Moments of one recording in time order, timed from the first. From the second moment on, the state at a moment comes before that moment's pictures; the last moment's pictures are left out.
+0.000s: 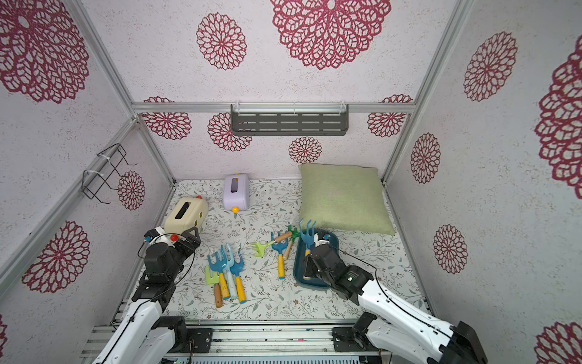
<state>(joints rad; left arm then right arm) 0.01 0.74 0.35 0.07 -0.05 -0.77 0.80 0.91 0.60 -0.46 0.16 0.80</state>
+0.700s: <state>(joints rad) 0.01 0.75 0.35 0.08 -0.04 -0.77 0.73 1.03 0.44 -0.34 0.02 0.88</state>
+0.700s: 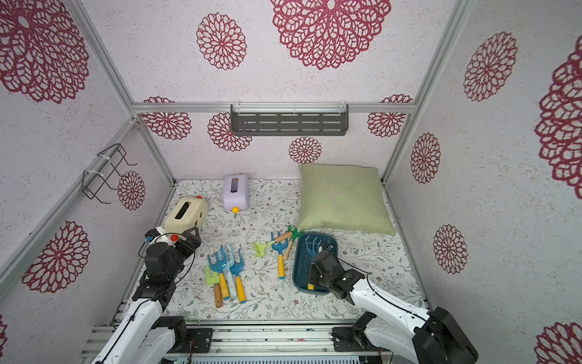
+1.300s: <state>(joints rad) 0.01 0.83 0.37 0.05 -0.03 -0.78 0.74 0.98 0.49 -0.36 0.05 0.84</state>
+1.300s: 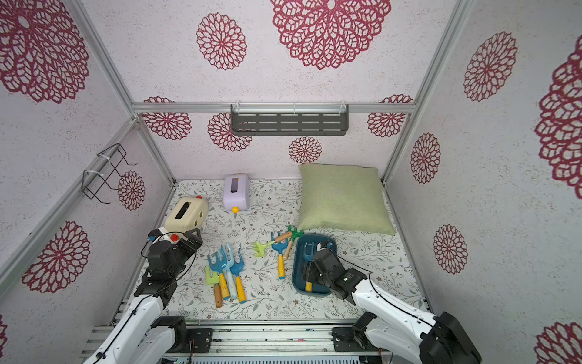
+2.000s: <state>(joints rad) -0.48 0.97 0.63 -0.49 -0.14 -0.99 0.69 0.71 0.58 -0.37 0.35 0.51</state>
